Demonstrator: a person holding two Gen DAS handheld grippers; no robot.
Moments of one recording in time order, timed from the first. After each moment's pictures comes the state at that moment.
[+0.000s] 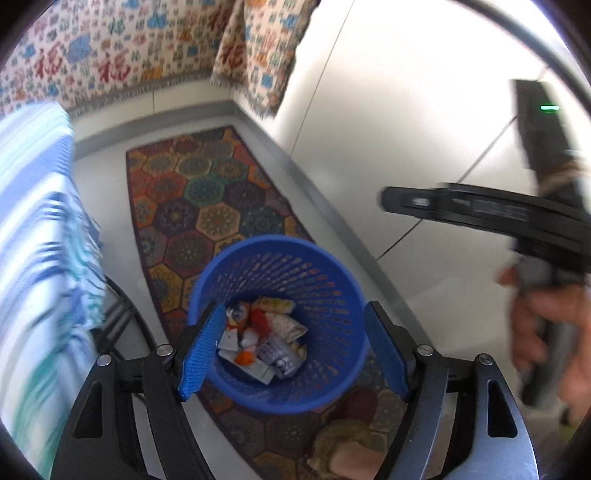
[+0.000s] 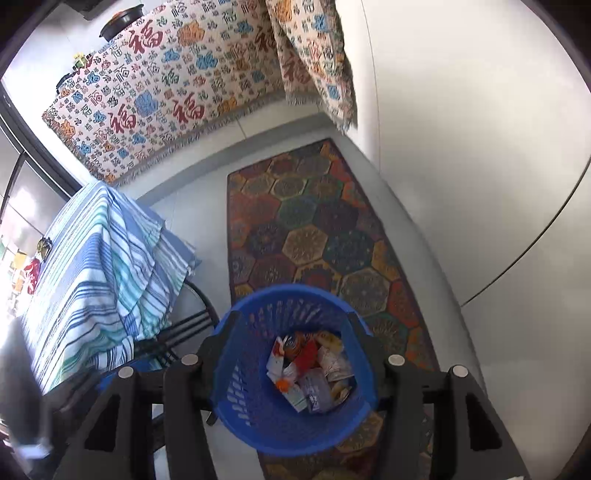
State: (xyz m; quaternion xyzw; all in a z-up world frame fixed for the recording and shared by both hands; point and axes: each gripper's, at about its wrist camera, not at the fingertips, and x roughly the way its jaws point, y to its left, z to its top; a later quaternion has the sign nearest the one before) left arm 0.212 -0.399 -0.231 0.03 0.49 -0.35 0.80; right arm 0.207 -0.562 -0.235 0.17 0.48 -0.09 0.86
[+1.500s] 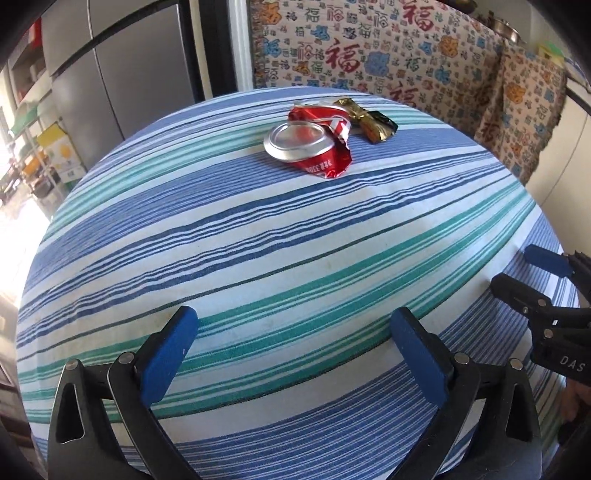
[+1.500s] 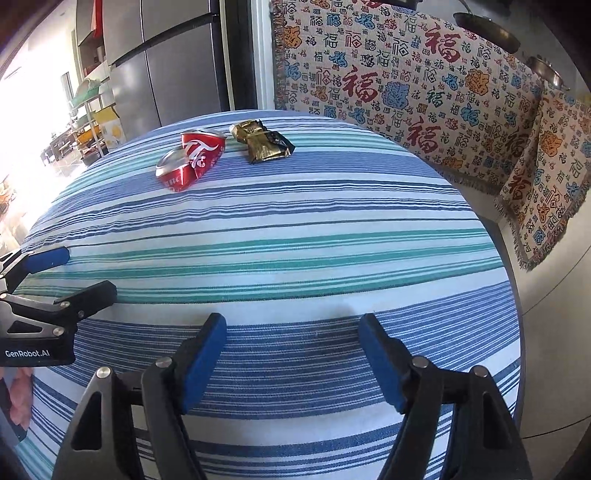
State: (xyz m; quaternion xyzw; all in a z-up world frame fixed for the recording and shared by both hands) left arm 0.262 -0.002 -0.221 0.00 0.46 0.01 0.89; right arm 0.290 -0.167 -0.213 -0.06 0.44 0.12 0.89
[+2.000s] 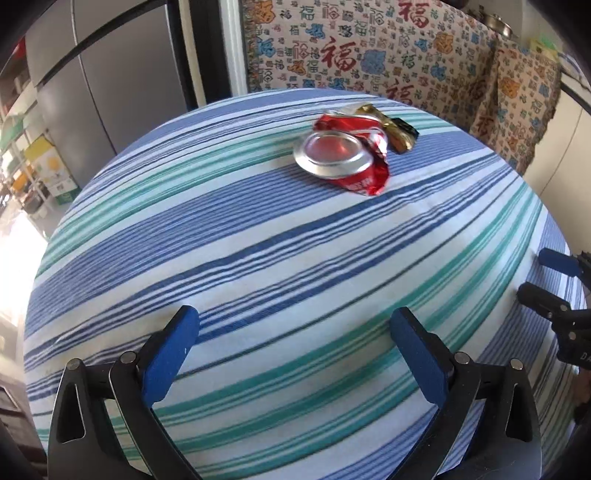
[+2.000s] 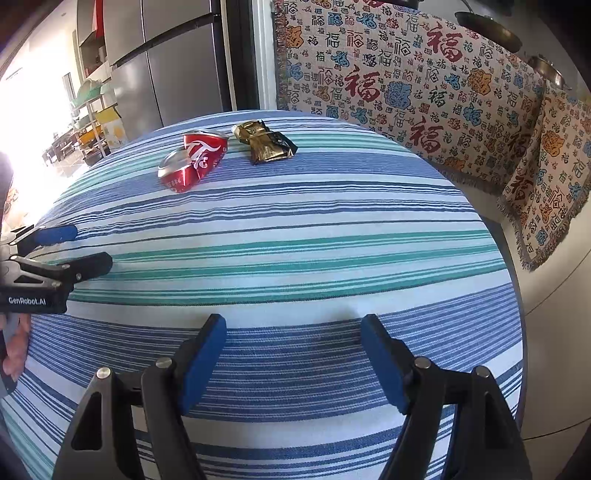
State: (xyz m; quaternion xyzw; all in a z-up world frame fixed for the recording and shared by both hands) left arm 0.285 0.040 -0.219 0.01 0.46 -0.02 0.89; right arm 0.299 -0.158 -0.214 -0.06 0.44 0.14 0.89
